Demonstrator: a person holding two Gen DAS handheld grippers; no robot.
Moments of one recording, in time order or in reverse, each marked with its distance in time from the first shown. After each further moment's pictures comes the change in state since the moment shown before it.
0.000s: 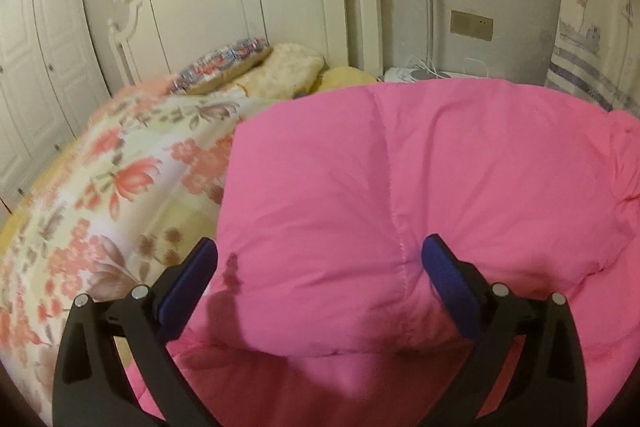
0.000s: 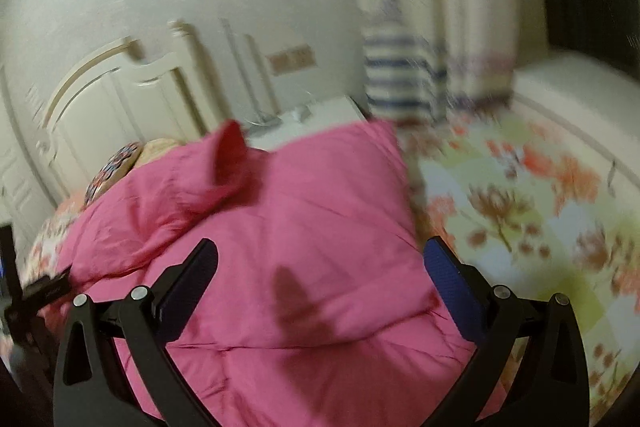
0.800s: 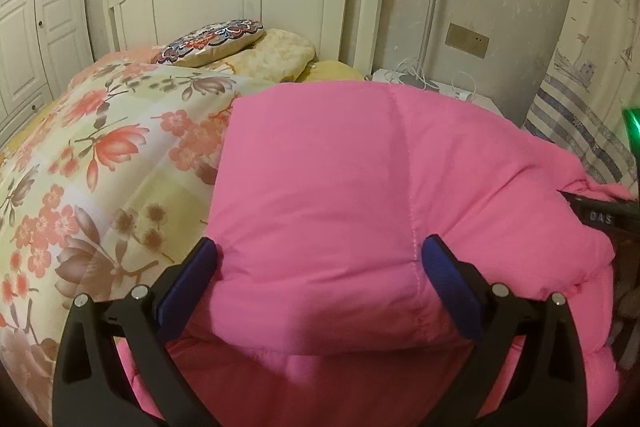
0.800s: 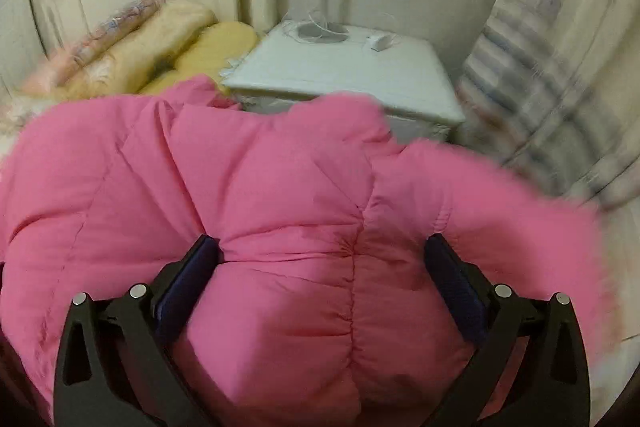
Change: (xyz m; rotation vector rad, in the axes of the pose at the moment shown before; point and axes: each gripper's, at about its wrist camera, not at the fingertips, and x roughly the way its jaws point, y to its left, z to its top) left arm 0.007 0.023 0.001 -0.133 0.045 -0.140; right arm 0.185 0.130 0.042 -0.324 0.360 -0.017
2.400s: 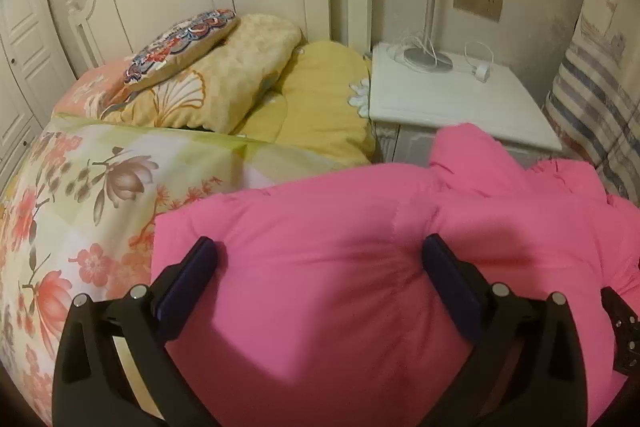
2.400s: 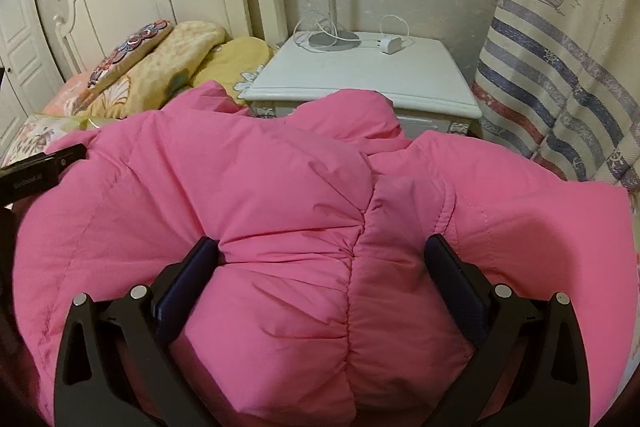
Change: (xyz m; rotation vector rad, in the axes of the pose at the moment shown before) left arm 0.113 -0.021 0.106 0.109 0.125 0.053; right arm 0.007 -0.007 -0.008 0.034 -0.016 0.074
